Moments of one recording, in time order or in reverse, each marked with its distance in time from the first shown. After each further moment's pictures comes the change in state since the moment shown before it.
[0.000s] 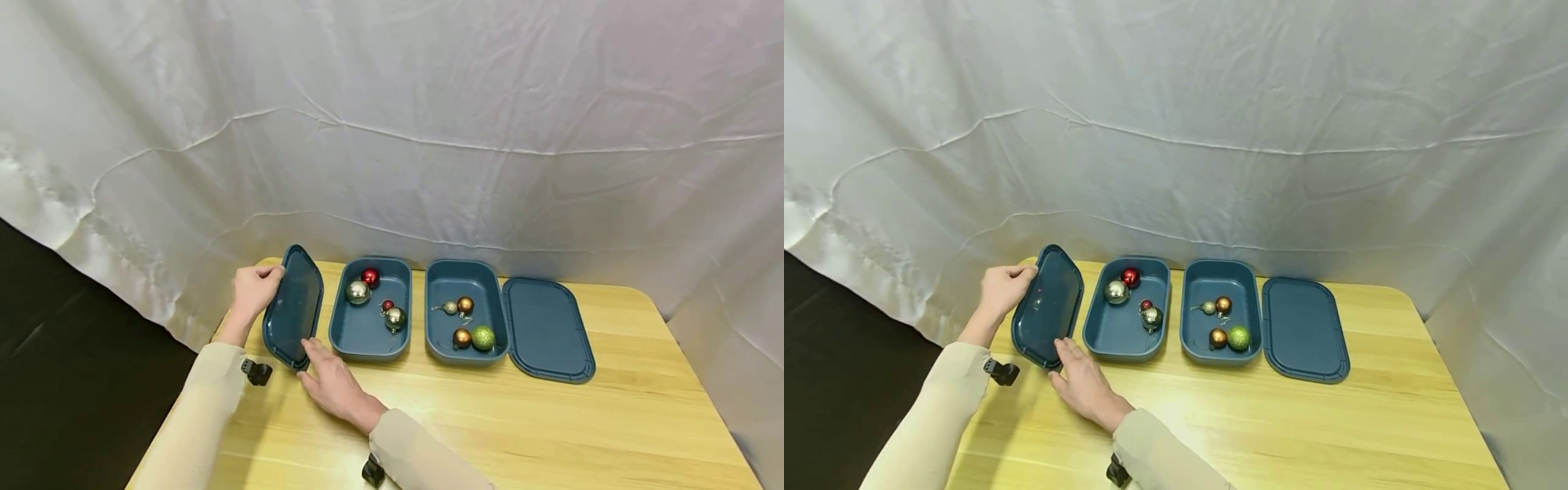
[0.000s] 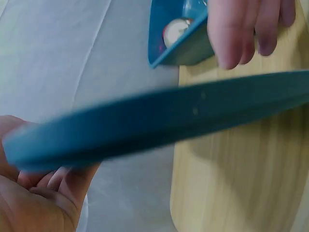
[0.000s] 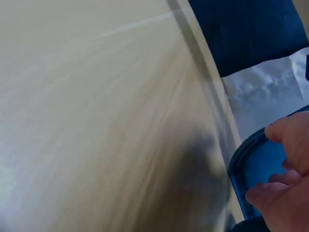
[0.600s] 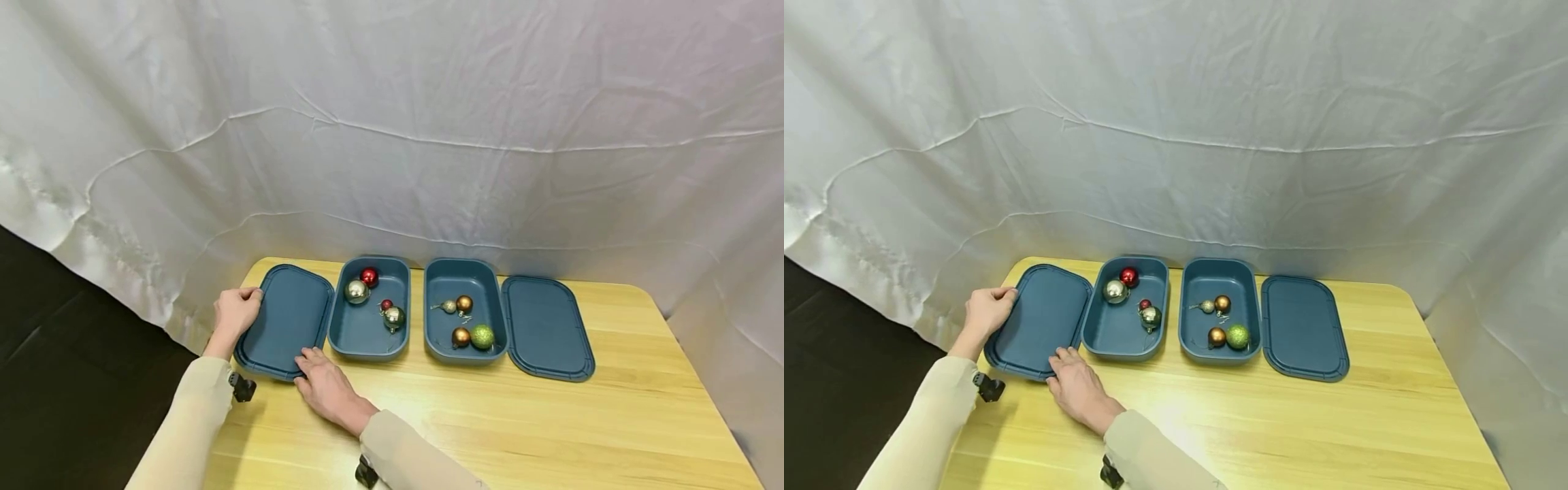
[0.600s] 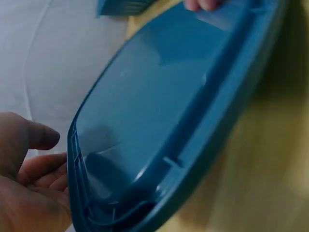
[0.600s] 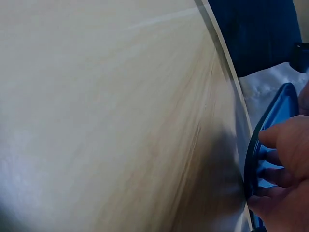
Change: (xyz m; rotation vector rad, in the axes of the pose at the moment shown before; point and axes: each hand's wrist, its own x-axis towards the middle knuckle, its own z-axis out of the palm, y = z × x) left_hand -0.002 -0.057 -0.002 0.143 -0.023 -0.082; right_hand 0.004 0.001 0.017 -0.205 -0.054 -0.019
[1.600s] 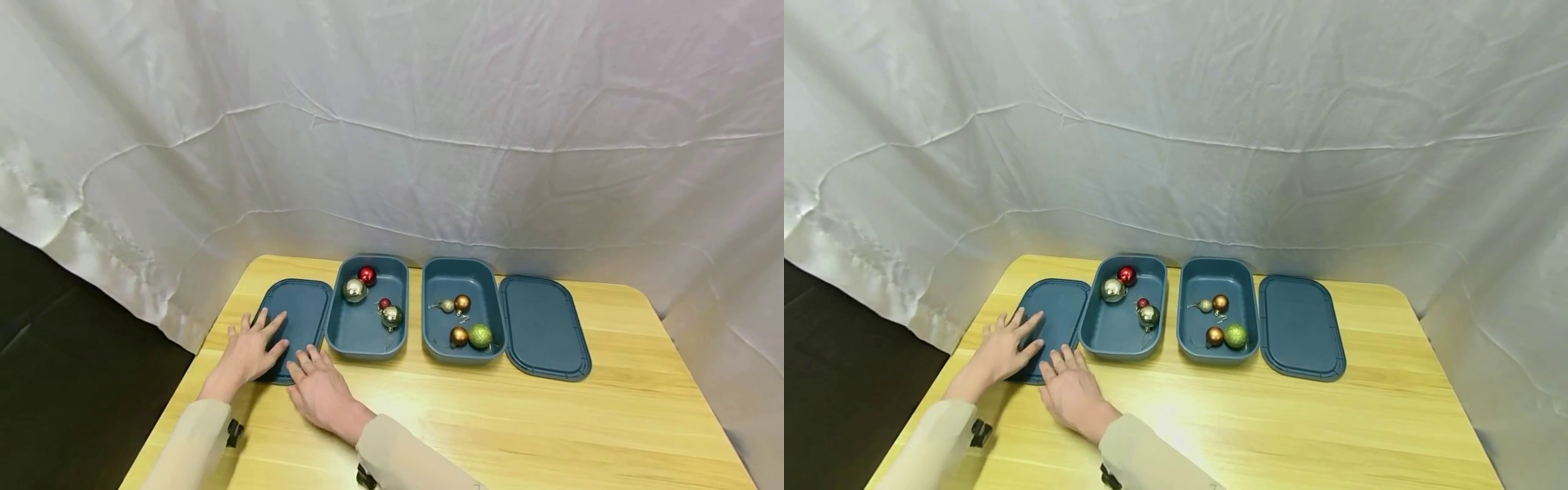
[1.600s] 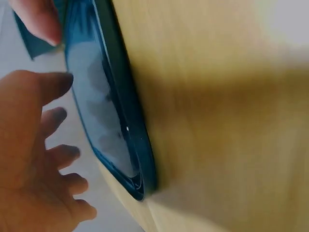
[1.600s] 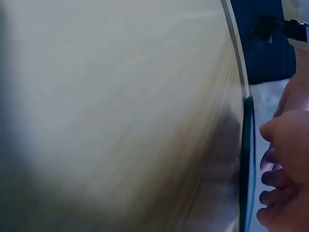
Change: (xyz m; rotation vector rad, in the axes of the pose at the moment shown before) left_hand -0.048 -0.047 0.037 0.482 -0.248 0.468; right_hand -0.006 -0.010 0.003 -0.404 -0.092 -0.058
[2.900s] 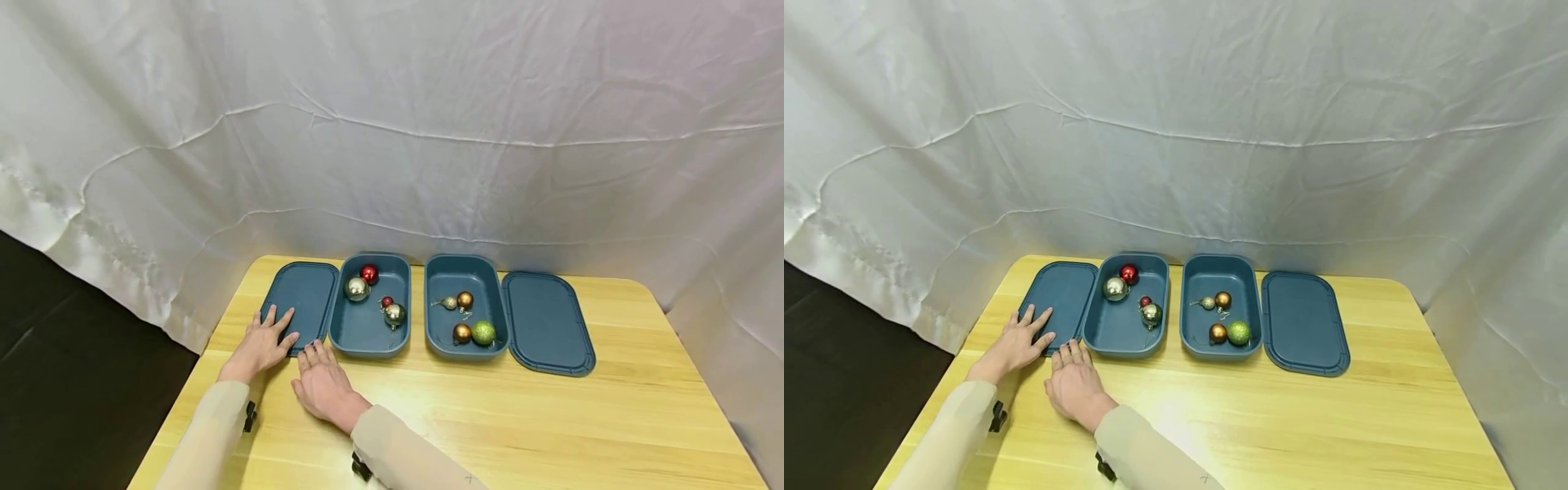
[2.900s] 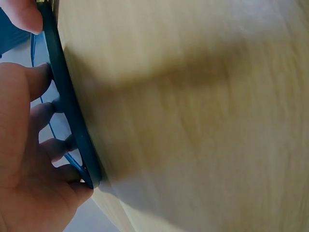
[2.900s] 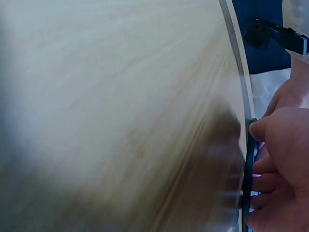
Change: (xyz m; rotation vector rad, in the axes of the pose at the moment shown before) left_hand 0.023 -0.001 0.012 -0.045 -0.119 -0.023; right_hand 0.018 -0.003 0.004 -0.017 -0.134 0.136
